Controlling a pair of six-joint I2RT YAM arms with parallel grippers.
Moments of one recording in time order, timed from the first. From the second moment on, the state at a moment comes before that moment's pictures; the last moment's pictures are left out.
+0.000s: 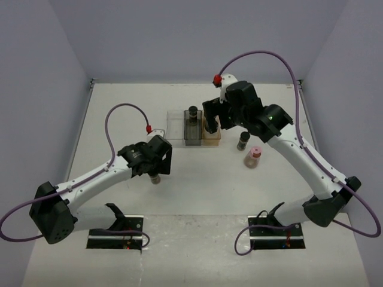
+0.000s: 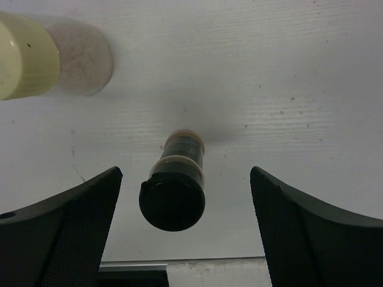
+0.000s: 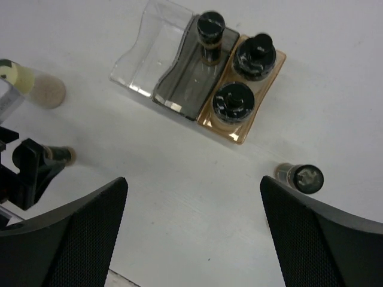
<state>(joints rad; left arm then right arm) -0.77 1.20 0.89 -0.80 -0.37 -0.60 0.69 1.44 1.68 -0.88 0.14 0.17</state>
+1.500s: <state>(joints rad) -0.71 2.12 2.06 -0.93 -0.44 -0.46 0.67 0.94 1.20 -0.95 0.27 0.33</state>
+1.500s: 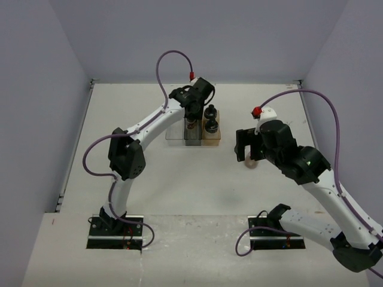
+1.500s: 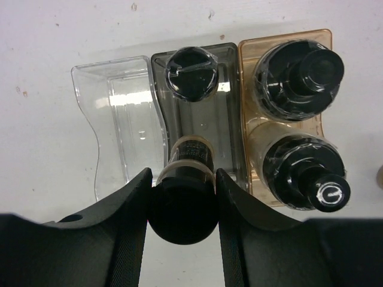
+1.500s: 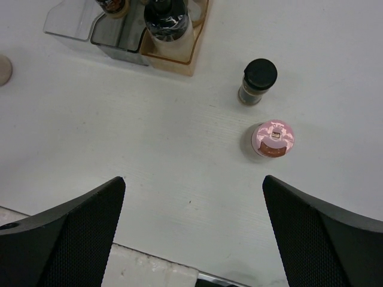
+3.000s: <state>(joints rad) -0.64 2.16 1.86 -0.73 -0.27 -0.45 0.61 1.07 1.12 -0.87 0.24 0.35</state>
